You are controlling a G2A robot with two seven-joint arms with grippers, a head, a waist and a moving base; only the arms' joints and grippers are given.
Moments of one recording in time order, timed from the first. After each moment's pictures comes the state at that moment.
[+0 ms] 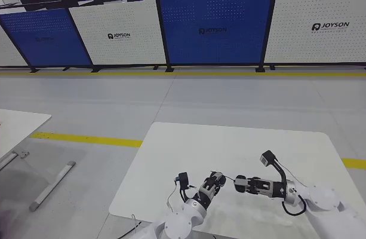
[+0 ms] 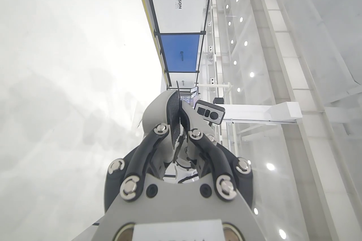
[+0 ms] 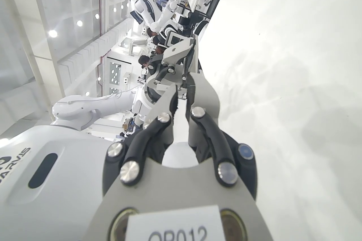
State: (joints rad) left arm 1.41 -1.16 -0.75 -1.79 -0.45 0.03 0.41; right arm -1.03 -1.05 0.94 -1.26 0.47 -0.34 1.12
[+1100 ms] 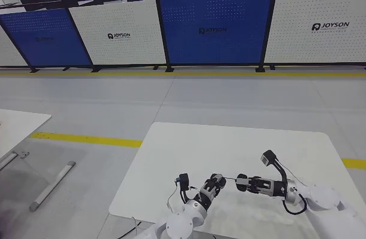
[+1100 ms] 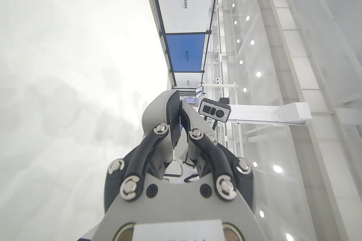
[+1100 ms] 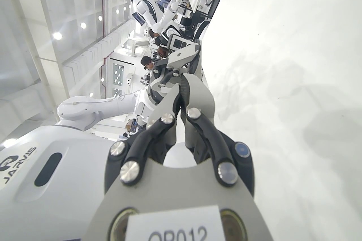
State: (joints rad) left arm 1.45 -1.20 -0.79 -1.78 -0.40 0.08 0.37; right arm -1.03 -1.07 0.97 -1.22 0.47 -0.34 1.15
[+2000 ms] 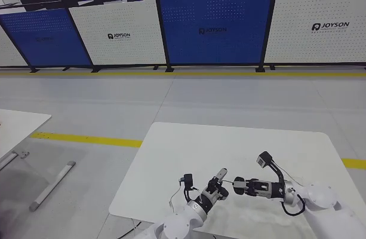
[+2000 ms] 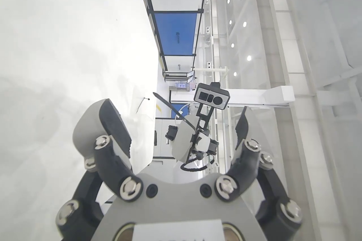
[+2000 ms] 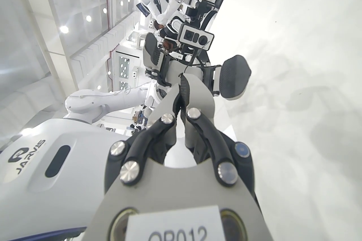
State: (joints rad) left arm 1.46 -1.20 -0.81 -1.74 -0.41 -0.05 0.21; right arm -1.03 -1.08 0.96 -1.23 0.50 -0.32 1.20
